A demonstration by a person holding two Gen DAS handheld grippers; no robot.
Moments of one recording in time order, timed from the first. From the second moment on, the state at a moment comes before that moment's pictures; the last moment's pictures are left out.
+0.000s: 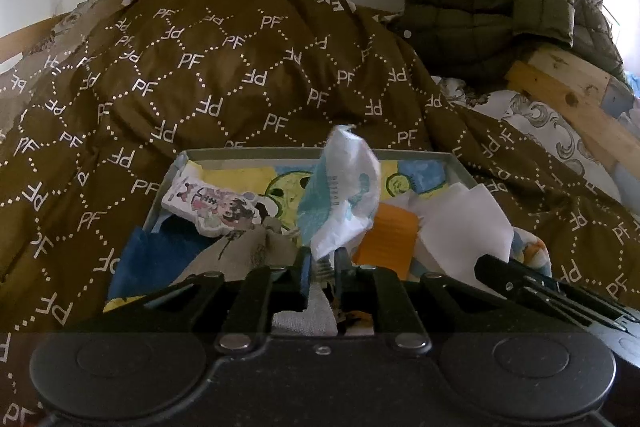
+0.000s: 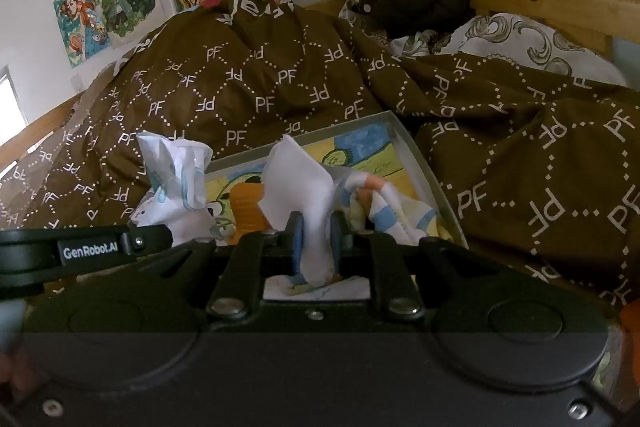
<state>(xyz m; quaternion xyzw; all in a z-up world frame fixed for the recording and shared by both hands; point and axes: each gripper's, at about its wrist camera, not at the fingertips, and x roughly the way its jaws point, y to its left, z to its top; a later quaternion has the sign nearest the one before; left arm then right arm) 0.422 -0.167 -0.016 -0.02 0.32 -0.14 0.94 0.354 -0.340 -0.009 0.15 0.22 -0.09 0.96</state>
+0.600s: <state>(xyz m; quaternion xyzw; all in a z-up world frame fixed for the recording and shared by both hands) 0.410 -0.160 0.001 -0.02 0.31 -0.12 0.94 0.348 -0.347 -0.002 0.17 0.21 -0.10 0.96</state>
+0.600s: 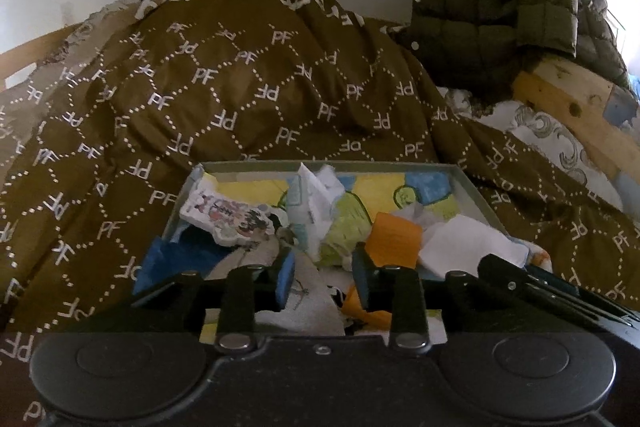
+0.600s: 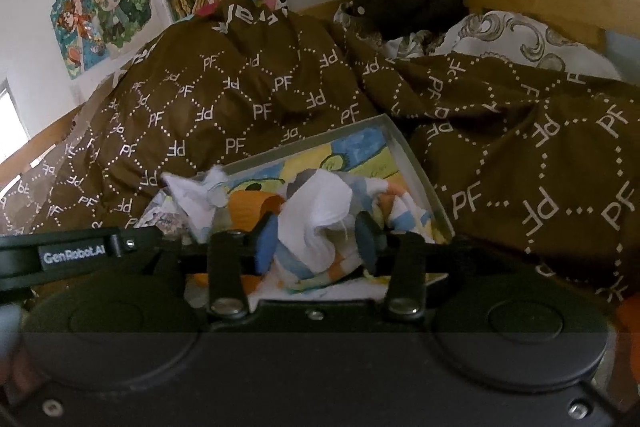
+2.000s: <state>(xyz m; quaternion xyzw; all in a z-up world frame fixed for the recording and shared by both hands) 0.180 -0.082 0.117 -0.04 0.16 -0.06 0.98 0.144 -0.313 0.125 0.13 0.12 -0.08 0.98</state>
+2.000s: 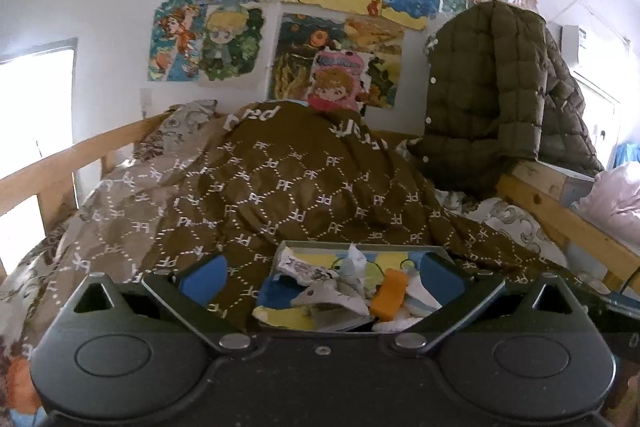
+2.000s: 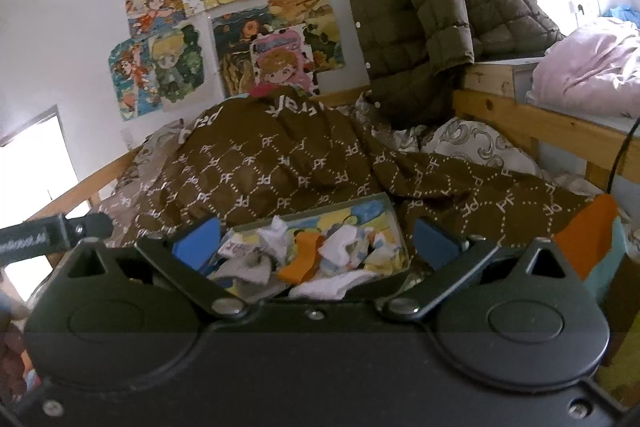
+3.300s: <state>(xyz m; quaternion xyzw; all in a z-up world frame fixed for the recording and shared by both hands) 0.070 -0.007 0.047 -0.05 0.19 -0.01 0.98 0.069 -0.264 0.096 0.07 0.15 -0.08 0.98</state>
